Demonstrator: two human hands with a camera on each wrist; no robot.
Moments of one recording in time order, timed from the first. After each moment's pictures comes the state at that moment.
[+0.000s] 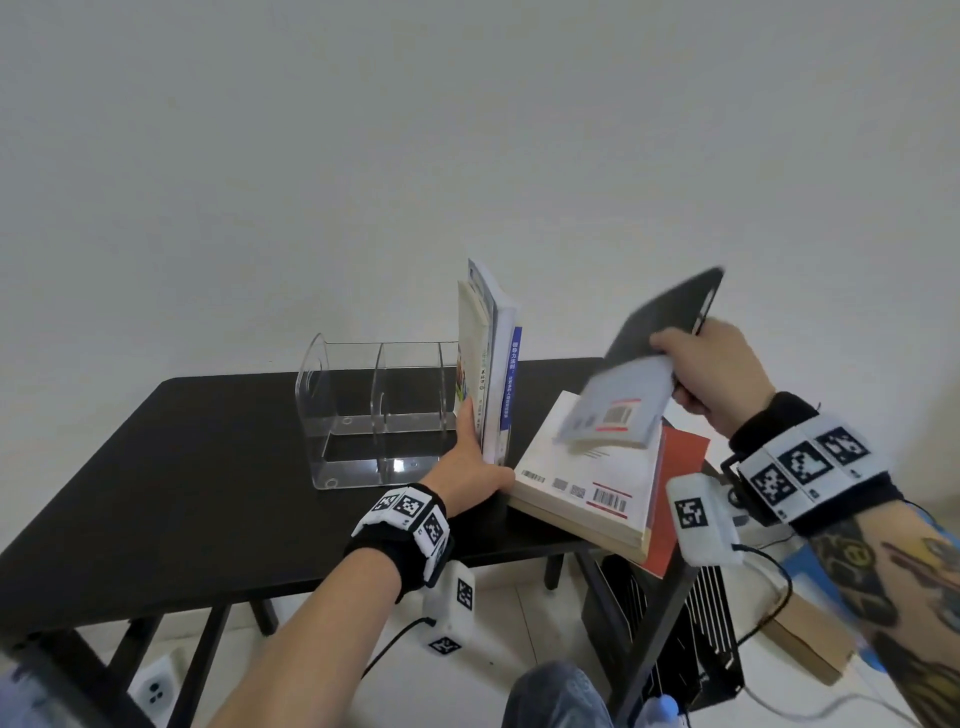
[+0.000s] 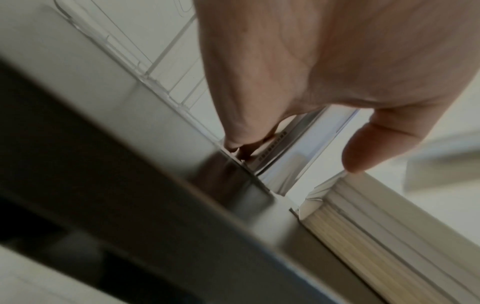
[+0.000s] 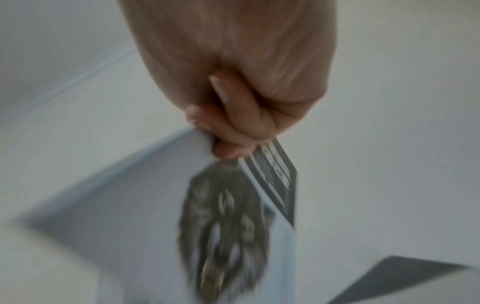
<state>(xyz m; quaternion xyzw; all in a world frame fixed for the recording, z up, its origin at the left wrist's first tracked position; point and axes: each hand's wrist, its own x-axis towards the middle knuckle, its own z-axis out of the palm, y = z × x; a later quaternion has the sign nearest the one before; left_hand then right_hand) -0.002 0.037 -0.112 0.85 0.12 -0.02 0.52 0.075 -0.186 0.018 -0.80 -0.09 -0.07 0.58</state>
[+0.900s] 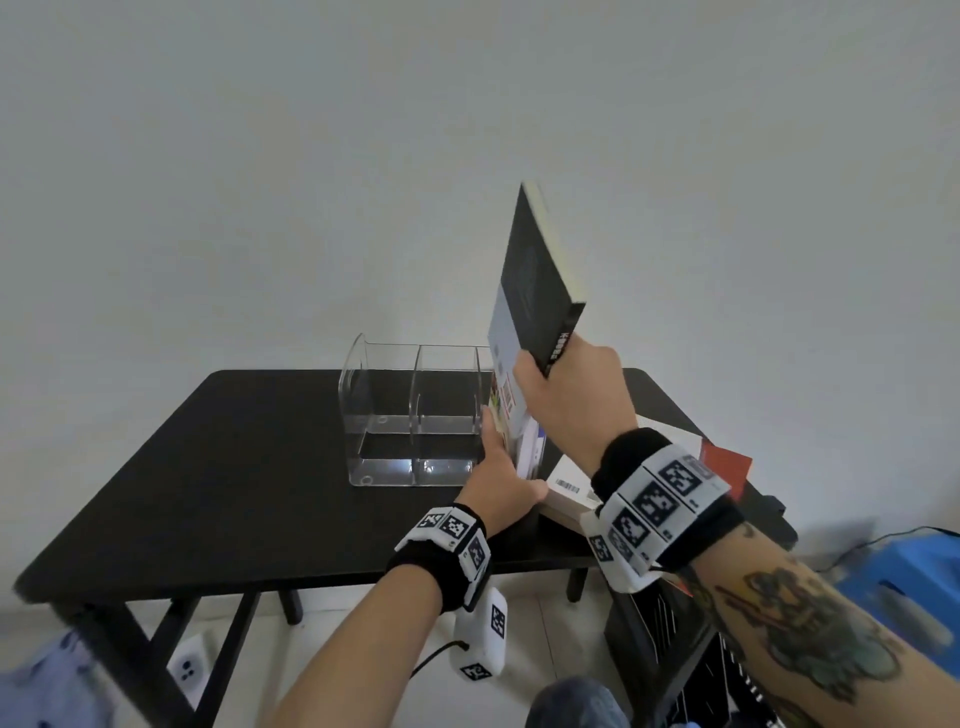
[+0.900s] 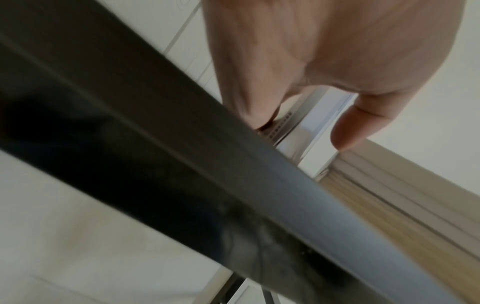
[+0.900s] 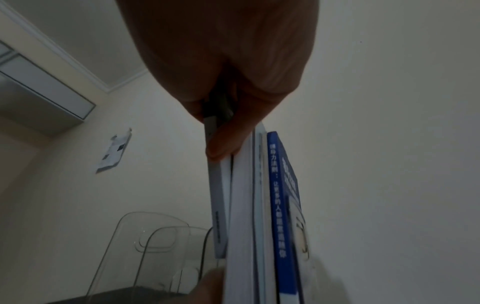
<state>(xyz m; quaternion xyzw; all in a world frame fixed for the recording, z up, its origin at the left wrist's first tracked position) -0.008 0.029 -0.120 0.85 0.16 0.05 0.51 0.009 -0.064 0.001 -0.86 -0.31 -0.19 0.35</state>
